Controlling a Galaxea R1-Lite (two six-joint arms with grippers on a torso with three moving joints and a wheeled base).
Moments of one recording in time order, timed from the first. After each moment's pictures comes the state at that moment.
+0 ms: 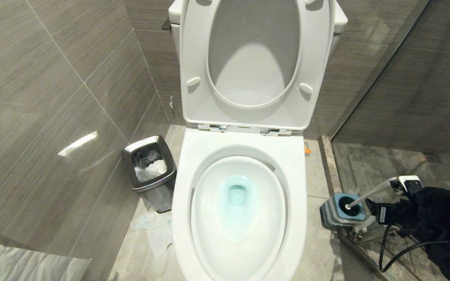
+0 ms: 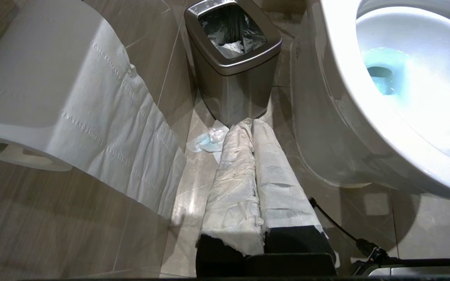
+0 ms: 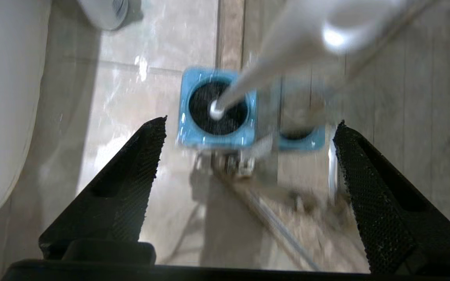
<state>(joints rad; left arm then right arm) 0.00 0.00 0.00 0.01 0.00 0.01 -0.14 2.17 -0.35 -1.46 -0.11 -0.11</state>
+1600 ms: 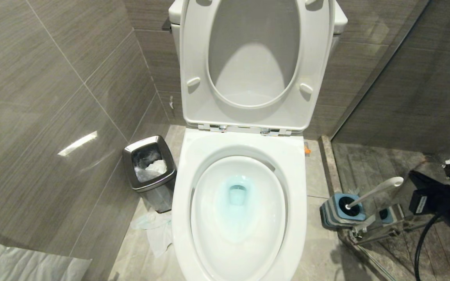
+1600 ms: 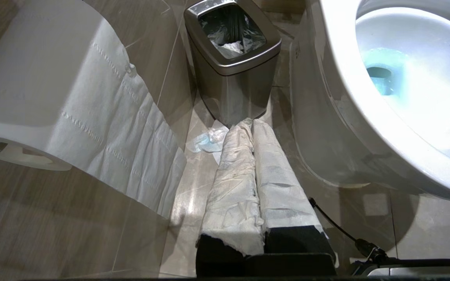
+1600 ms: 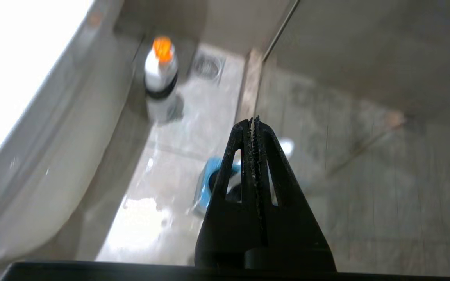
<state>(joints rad) 0.00 0.00 0.00 0.01 0.00 0.00 -0.10 1.64 -0.16 -1.45 0.00 -0.20</state>
